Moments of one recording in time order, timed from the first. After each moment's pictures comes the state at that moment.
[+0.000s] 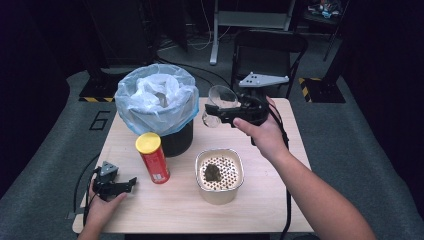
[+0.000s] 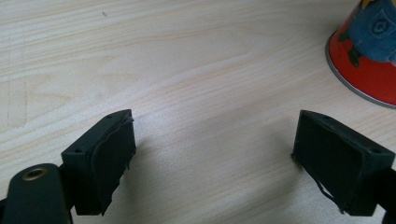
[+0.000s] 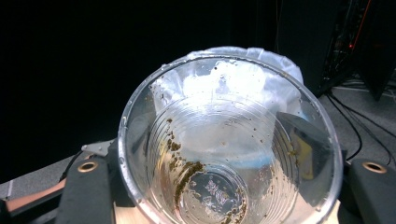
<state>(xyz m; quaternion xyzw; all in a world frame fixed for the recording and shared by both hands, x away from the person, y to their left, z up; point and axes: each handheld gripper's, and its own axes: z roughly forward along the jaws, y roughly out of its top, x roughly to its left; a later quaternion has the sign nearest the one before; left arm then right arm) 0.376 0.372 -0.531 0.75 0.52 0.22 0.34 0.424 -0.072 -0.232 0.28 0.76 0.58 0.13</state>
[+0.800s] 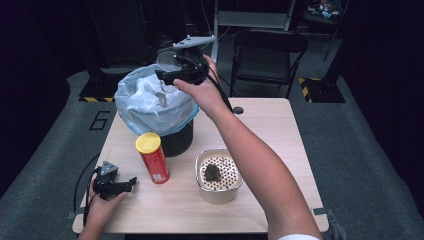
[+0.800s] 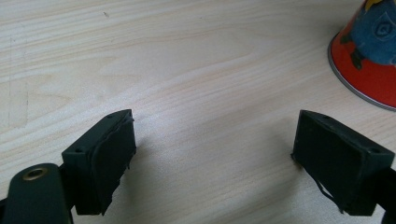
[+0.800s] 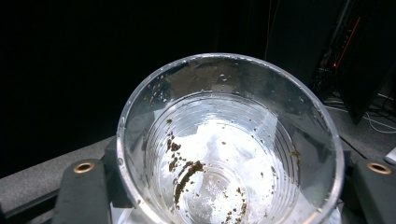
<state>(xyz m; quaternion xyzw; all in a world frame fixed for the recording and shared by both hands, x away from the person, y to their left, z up) 0.377 0.373 -0.530 0.75 0.52 0.22 0.34 0.513 0.061 -0.203 0.26 0.77 0.55 0.18</state>
